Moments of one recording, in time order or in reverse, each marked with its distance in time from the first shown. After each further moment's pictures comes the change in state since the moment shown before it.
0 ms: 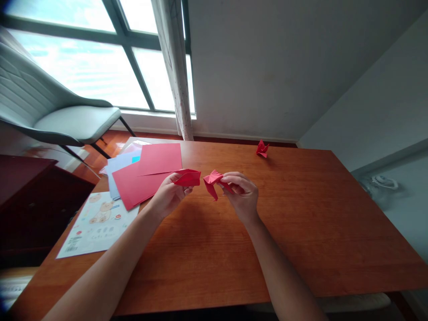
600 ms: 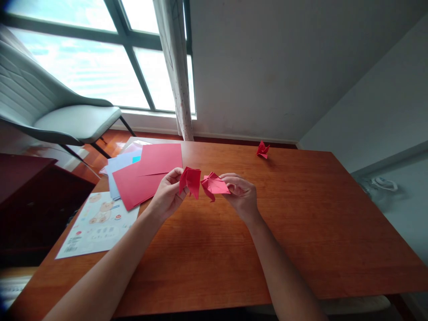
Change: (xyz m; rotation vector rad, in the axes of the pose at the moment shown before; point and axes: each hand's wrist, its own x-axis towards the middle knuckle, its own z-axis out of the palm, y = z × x) left_hand -0.007 0.005 0.009 -0.118 -0.032 0.110; right_hand 0.002 0.003 -0.004 0.051 -0.117 0.065
